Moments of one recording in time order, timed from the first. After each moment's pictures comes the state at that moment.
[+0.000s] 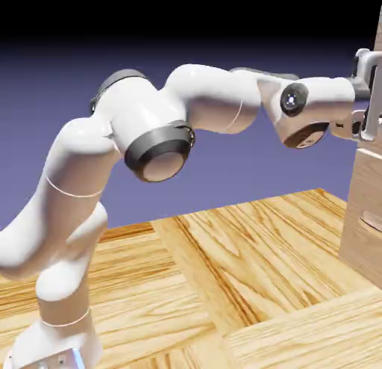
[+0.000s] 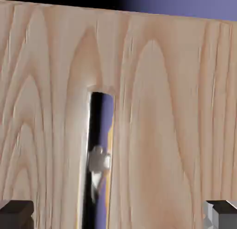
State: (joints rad) arm 2.23 -0.56 -2.06 -1.66 0.22 3.51 1.63
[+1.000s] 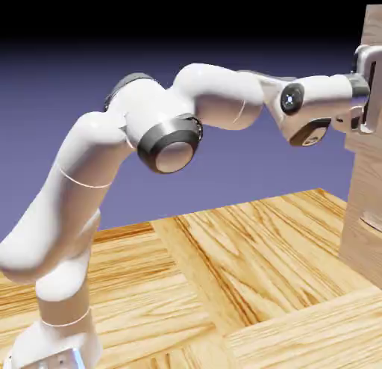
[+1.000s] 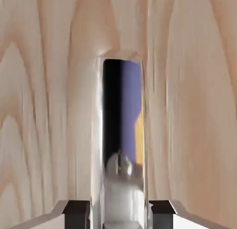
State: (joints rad) arm 2.31 -0.51 -2.15 -1.67 0.21 3.58 1.75
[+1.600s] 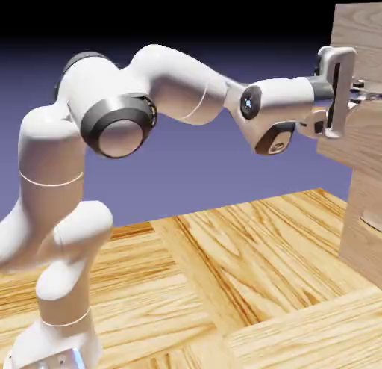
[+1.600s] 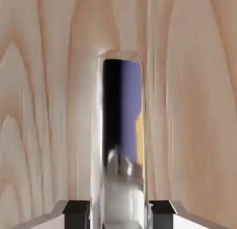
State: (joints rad) arm 1.68 -0.37 -1.62 -2.07 0.11 3.69 1.89
